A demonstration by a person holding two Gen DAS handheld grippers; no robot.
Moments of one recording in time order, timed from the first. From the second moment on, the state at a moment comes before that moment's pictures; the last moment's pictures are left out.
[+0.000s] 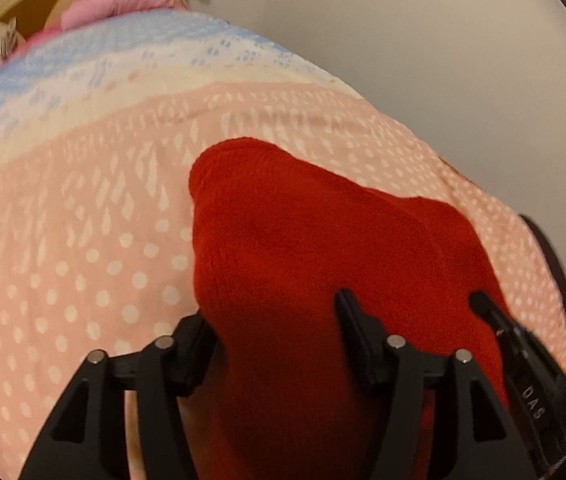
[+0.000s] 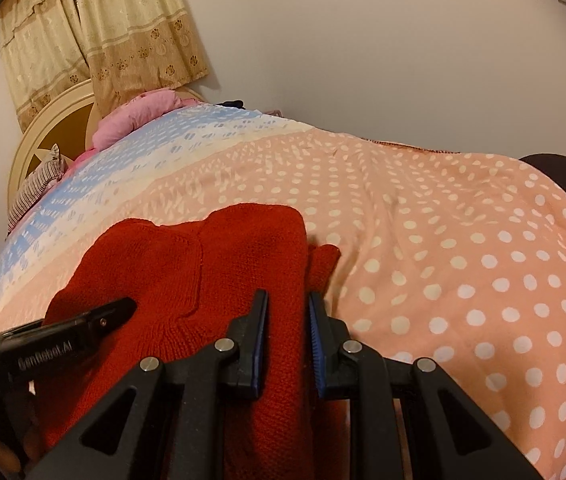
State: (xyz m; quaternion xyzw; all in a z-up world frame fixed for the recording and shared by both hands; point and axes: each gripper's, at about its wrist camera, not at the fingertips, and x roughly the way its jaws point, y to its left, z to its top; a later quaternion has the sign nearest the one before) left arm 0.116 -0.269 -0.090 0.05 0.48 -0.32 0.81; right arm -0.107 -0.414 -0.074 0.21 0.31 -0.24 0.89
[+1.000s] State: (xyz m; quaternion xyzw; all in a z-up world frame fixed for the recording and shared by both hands) left arm 0.037 -0.229 -0.045 0.14 0.37 -0.31 0.87; right arm -0.156 -0.379 -0.042 0.17 0.28 -0.32 0.89
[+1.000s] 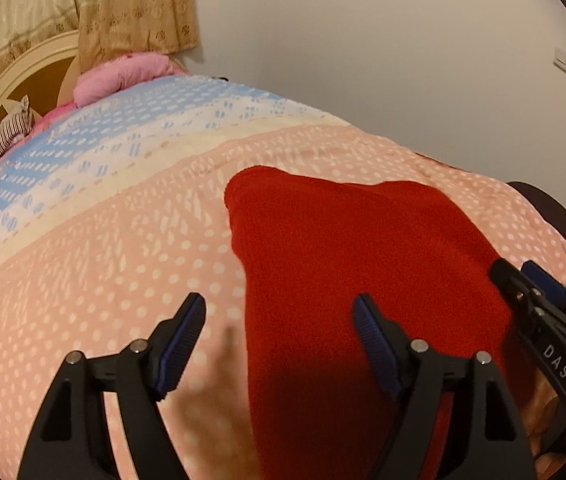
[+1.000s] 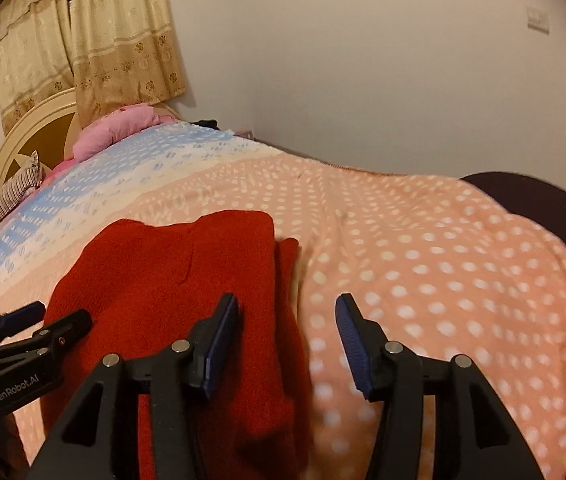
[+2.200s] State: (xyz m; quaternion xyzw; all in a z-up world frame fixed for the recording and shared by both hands) left arm -0.054 -0.169 -0.096 0.22 0.40 -0.32 0.83; right arm -0.247 -0.280 -0.065 0.19 0.33 -0.37 0.85
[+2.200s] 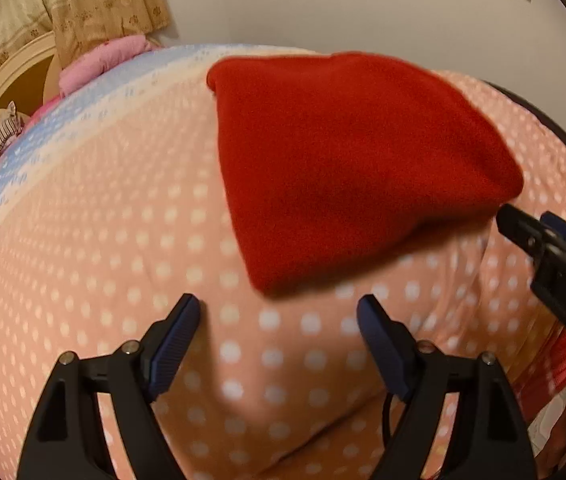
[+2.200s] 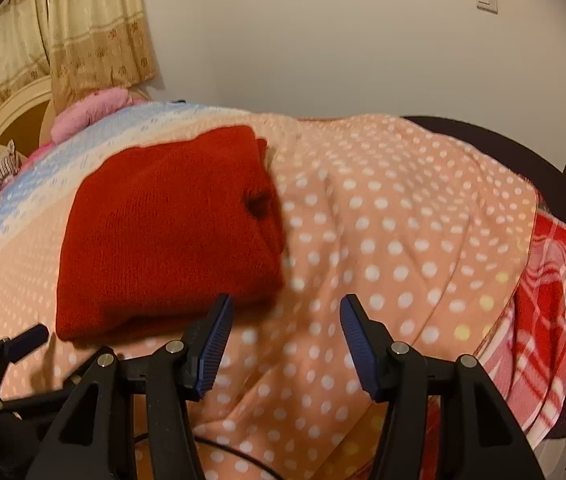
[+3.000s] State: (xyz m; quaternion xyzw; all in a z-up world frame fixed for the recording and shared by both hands) left arm -0.066 -0.144 -0.054 0.22 0.37 -0.25 0.87; right arm -0.236 -0.250 -0.058 0.23 0.37 -0.36 0.82
